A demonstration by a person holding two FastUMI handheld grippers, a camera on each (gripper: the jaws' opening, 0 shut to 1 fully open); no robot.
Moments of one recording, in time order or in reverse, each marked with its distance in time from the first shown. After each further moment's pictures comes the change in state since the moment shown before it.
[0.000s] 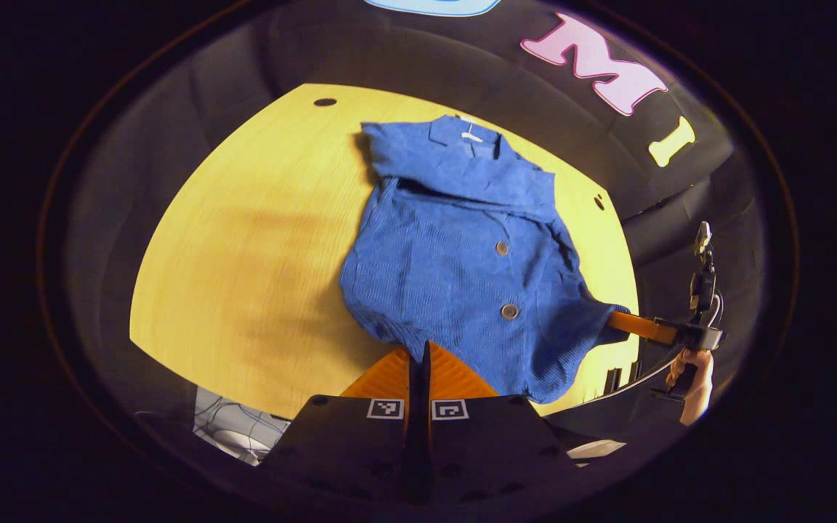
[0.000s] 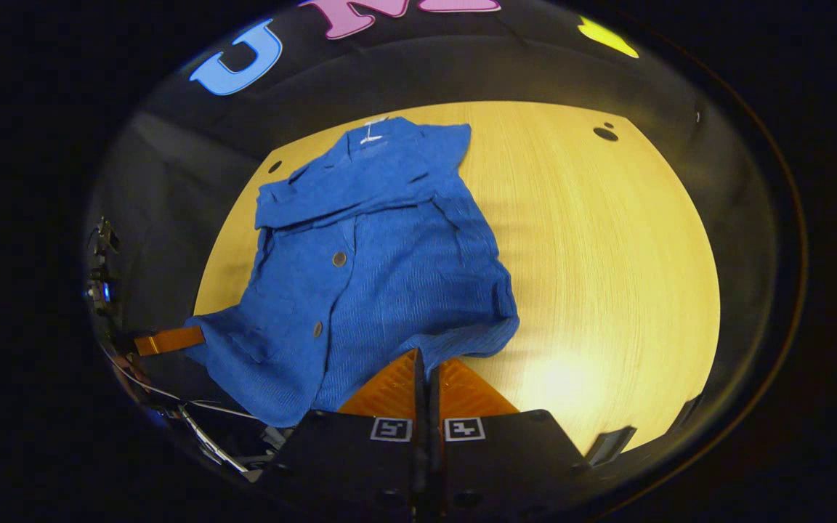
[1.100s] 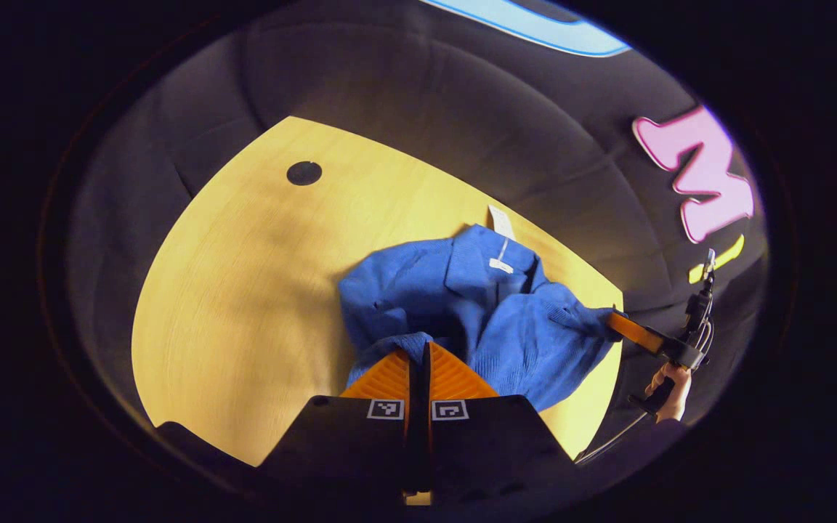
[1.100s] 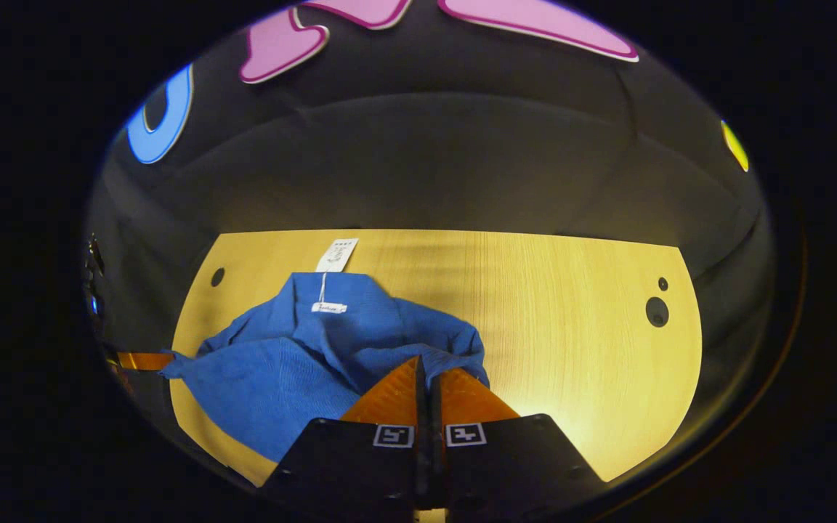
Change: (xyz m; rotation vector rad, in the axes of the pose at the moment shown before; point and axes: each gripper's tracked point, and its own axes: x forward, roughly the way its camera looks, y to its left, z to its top) left arm 0.072 0.043 0.290 -0.221 -0.018 -0.047; right arm 0.149 -0.019 0.328 -0.029 -0.150 -0.113
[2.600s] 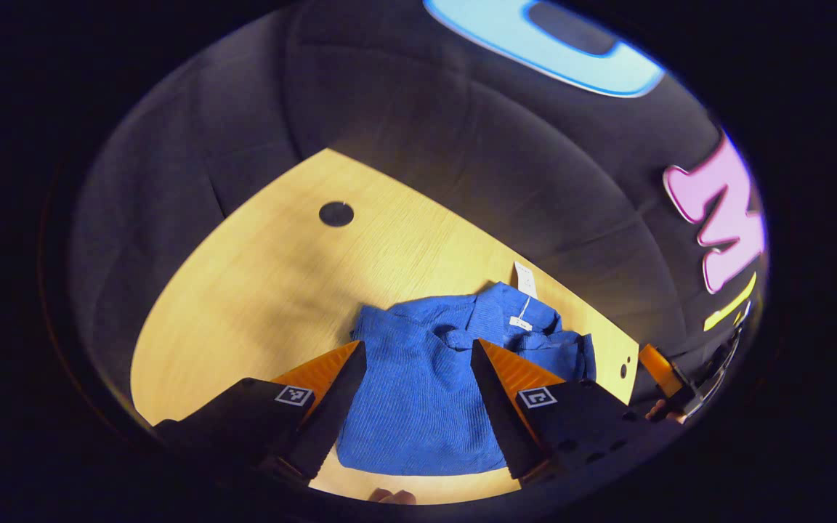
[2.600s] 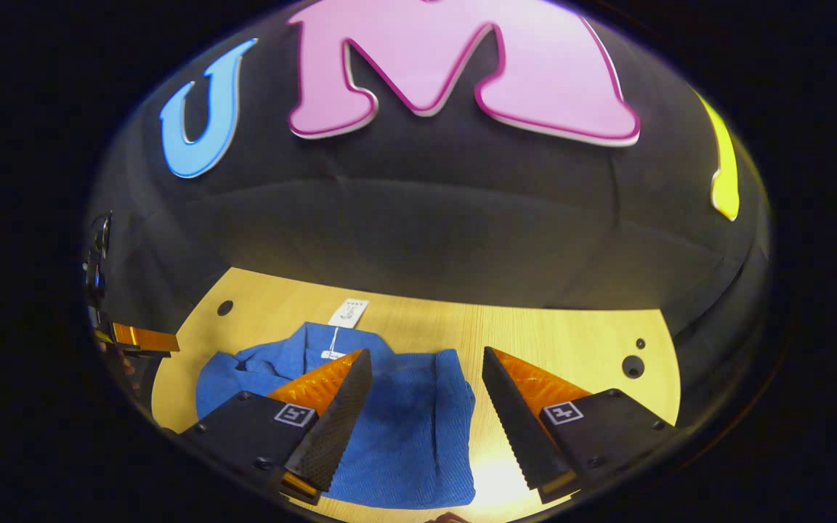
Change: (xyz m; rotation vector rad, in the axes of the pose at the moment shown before) left arm -0.031 -0.020 0.030 0.031 -0.297 0.143; right arm -0.081 0.025 0.049 -0.127 -0.360 0.005
